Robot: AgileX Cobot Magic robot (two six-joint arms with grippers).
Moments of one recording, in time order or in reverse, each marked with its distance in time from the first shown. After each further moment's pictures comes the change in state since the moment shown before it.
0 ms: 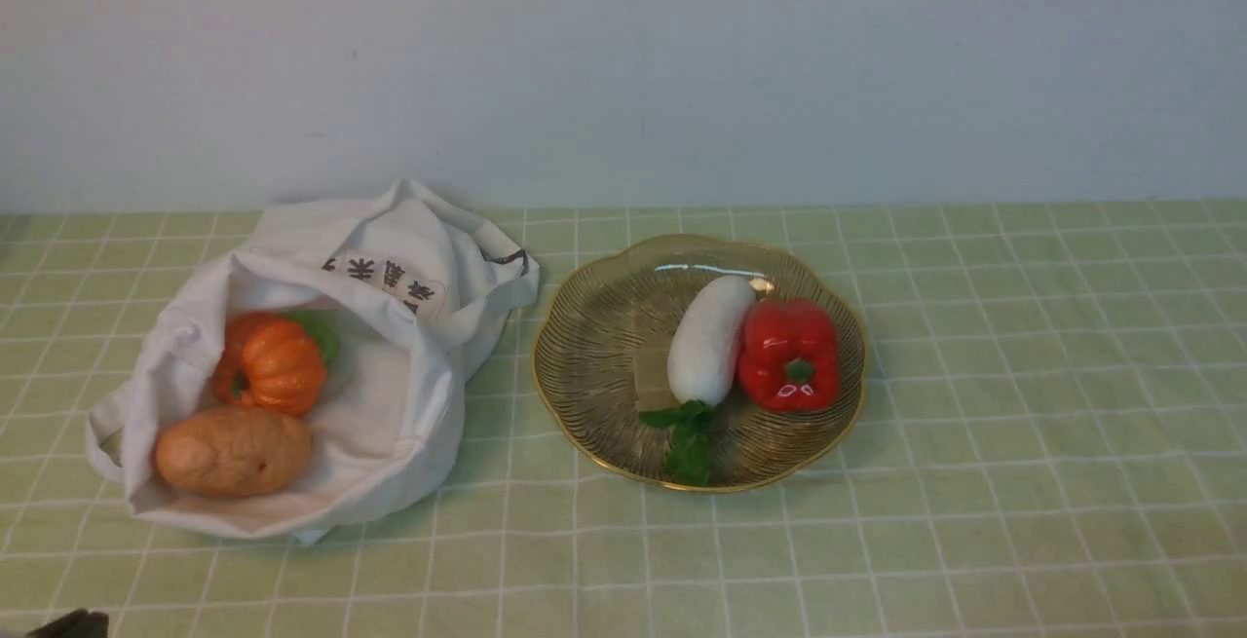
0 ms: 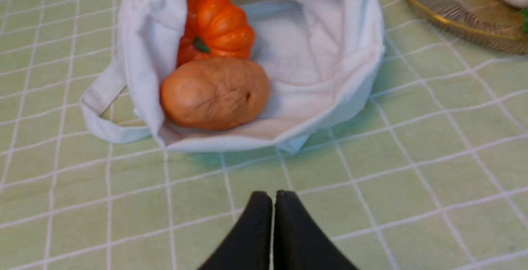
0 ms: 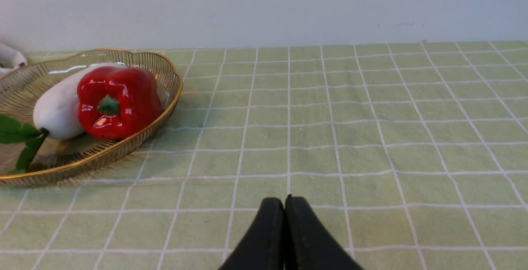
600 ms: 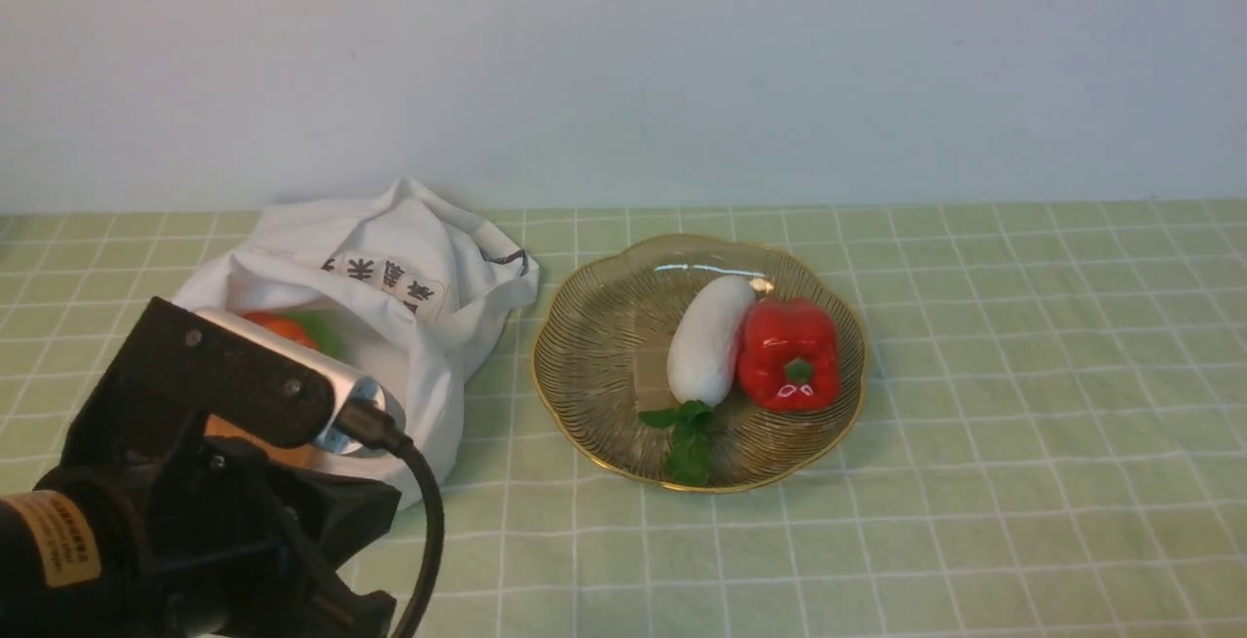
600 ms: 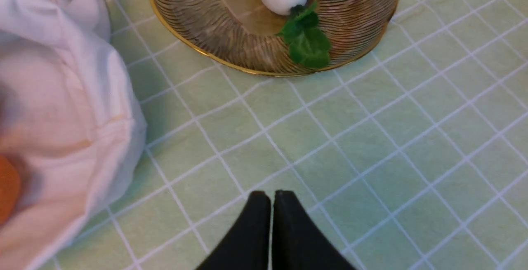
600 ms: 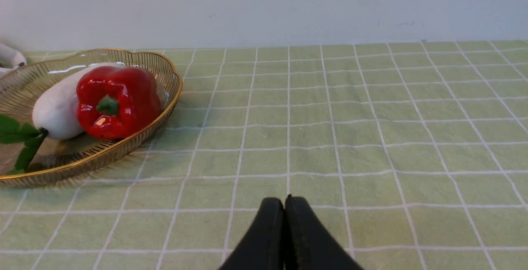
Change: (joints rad) right arm 0.000 0.000 0.000 0.000 0.000 0.000; left arm -0.376 0.689 -0.479 -0.202 0.027 0.001
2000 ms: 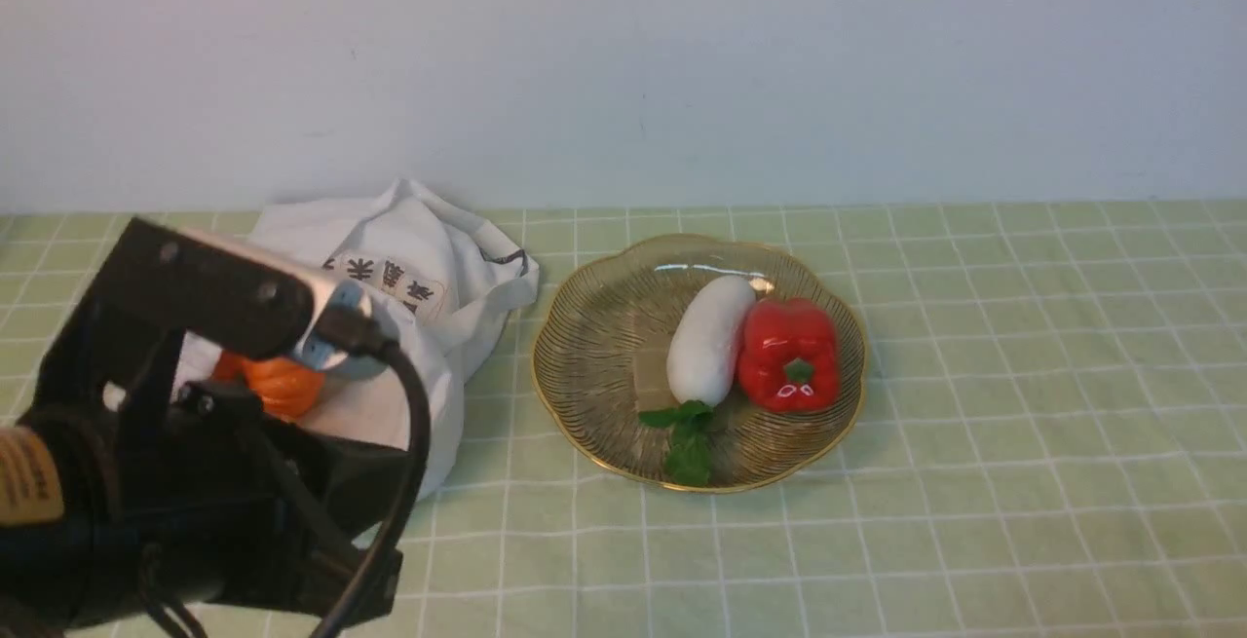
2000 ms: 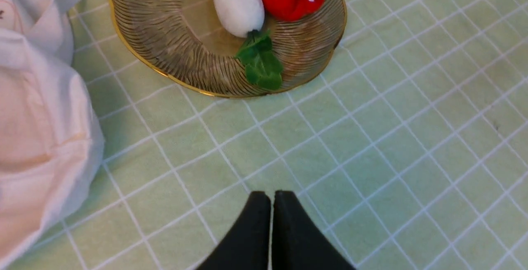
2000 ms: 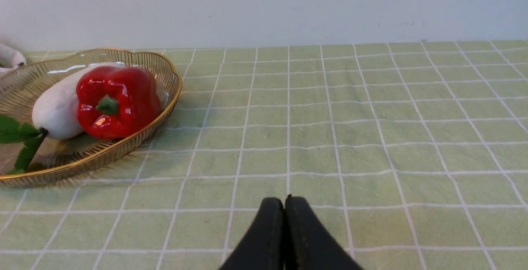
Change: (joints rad) right arm 0.000 0.000 0.000 0.000 0.000 0.000; left arm -0.017 -0.006 -0.081 -0.125 0.066 -0.010
